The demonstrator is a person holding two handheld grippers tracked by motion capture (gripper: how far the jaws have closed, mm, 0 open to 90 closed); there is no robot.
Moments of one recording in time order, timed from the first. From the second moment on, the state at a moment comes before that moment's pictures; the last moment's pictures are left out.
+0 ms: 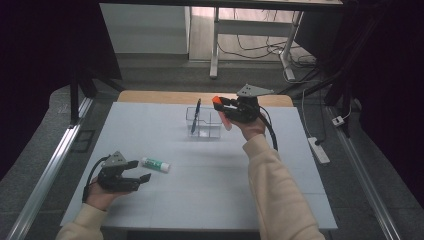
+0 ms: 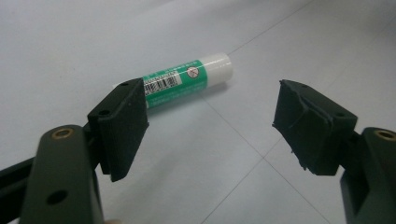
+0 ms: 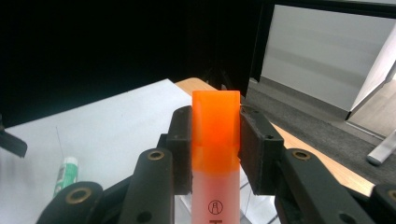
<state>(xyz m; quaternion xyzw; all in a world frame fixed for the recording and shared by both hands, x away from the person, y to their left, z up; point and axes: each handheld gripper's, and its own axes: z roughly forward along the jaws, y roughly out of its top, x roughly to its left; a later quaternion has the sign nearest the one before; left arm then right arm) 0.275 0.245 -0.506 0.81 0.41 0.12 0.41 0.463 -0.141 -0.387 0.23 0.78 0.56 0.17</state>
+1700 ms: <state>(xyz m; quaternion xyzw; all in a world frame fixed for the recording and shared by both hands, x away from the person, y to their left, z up) 0.277 0.246 -0.510 0.81 0.41 0.12 0.41 0.520 -0.082 -0.406 0.26 0.75 0.59 0.16</state>
